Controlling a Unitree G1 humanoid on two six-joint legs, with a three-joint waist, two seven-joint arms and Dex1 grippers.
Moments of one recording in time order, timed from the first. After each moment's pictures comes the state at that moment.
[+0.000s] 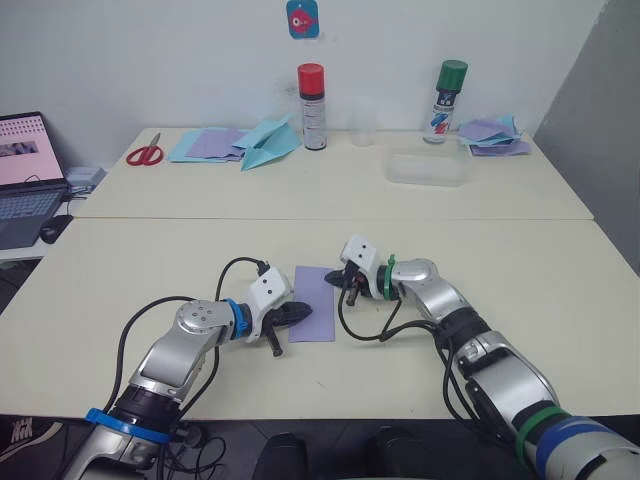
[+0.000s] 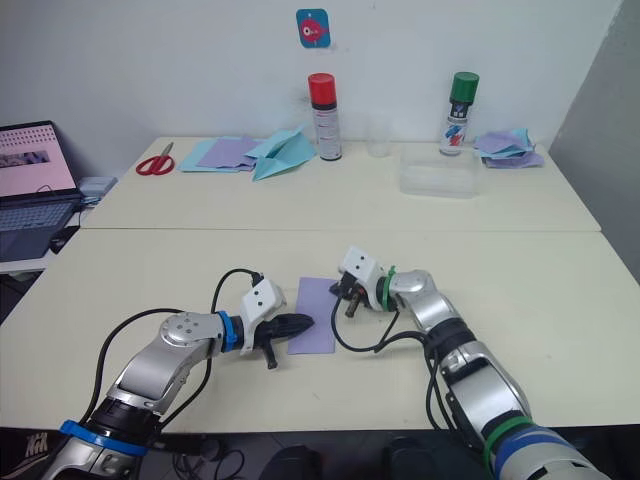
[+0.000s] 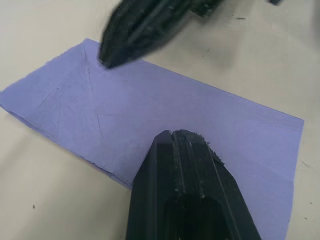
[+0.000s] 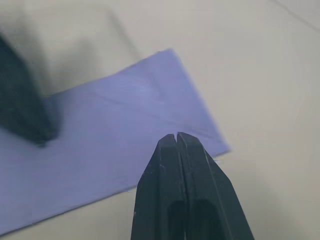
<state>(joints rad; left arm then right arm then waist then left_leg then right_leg) -0.25 0.60 -0.23 0.01 -0.20 0.38 -0.90 -0.83 -0.13 0.30 0.86 -0.02 0.03 0.82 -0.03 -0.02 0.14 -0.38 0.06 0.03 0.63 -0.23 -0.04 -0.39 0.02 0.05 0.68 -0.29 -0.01</state>
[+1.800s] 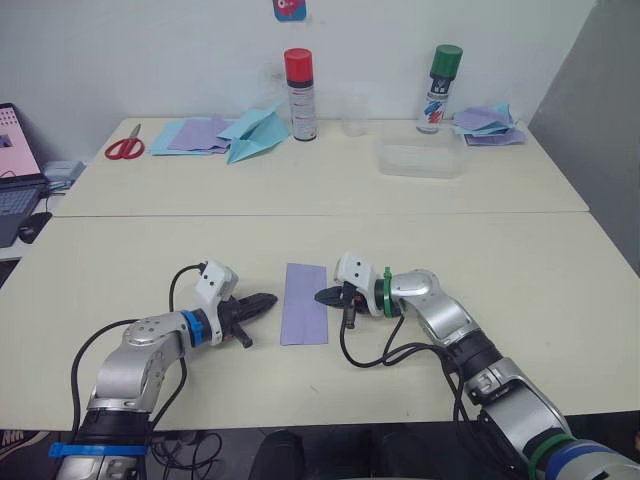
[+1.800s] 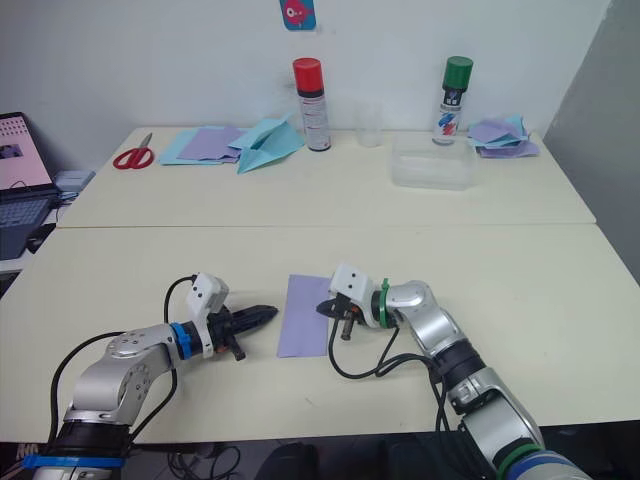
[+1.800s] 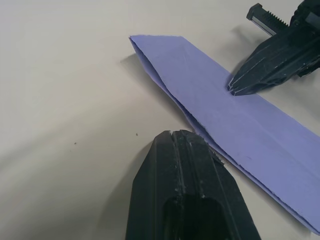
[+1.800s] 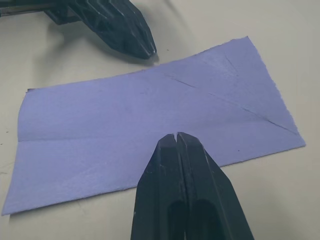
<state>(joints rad) -0.16 0.59 0.05 0.04 -0.41 0.46 -0.91 -0.63 -0.18 0.39 0.43 -0.02 0.18 0.96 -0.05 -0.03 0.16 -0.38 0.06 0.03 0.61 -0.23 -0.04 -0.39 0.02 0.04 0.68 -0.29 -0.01</state>
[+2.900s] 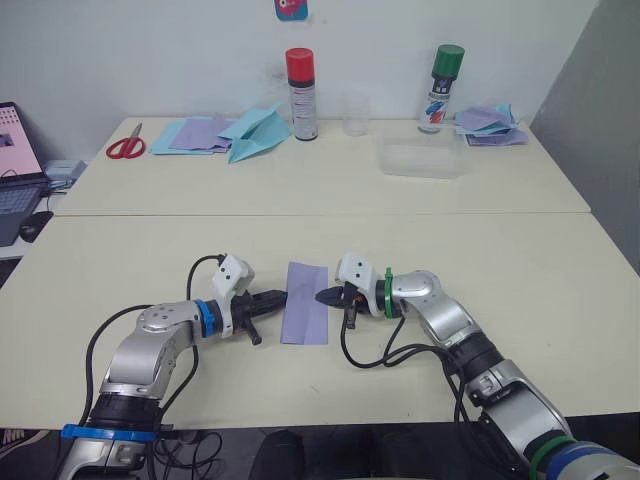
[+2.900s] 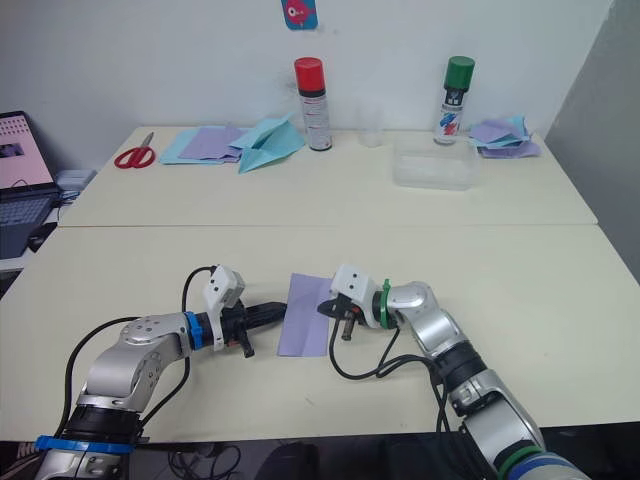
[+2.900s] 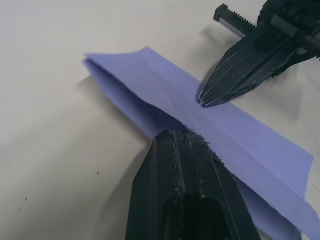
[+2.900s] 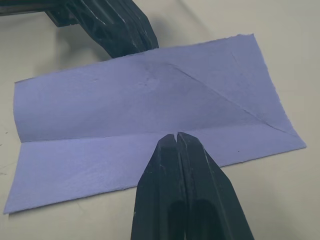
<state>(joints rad) -0.23 0.59 0.01 0.04 -0.37 0.45 -0.98 -0.62 -0.18 0.39 0.42 -0.02 0.18 0.96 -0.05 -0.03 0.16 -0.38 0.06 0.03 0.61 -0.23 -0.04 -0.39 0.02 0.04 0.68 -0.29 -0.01</state>
